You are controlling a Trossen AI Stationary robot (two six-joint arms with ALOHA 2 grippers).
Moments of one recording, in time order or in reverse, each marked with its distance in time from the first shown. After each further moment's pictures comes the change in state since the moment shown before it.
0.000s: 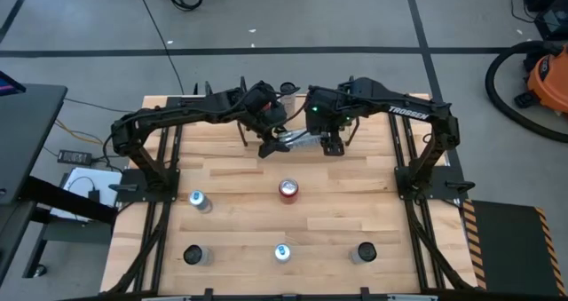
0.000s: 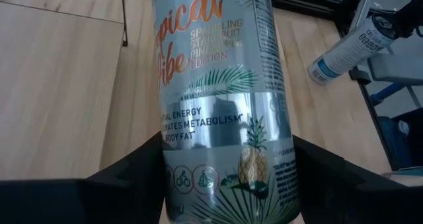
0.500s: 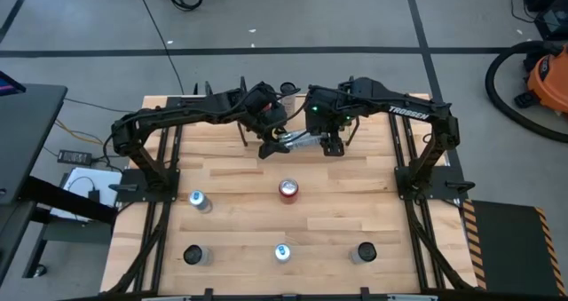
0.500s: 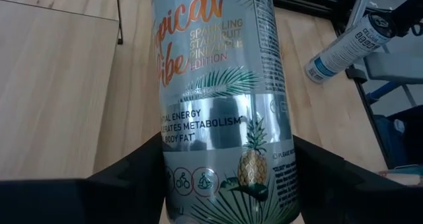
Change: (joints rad) left arm -0.002 0.002 0.000 0.005 0.004 -0.005; right arm 0.003 0.002 0.001 0.006 -0.039 -0.009
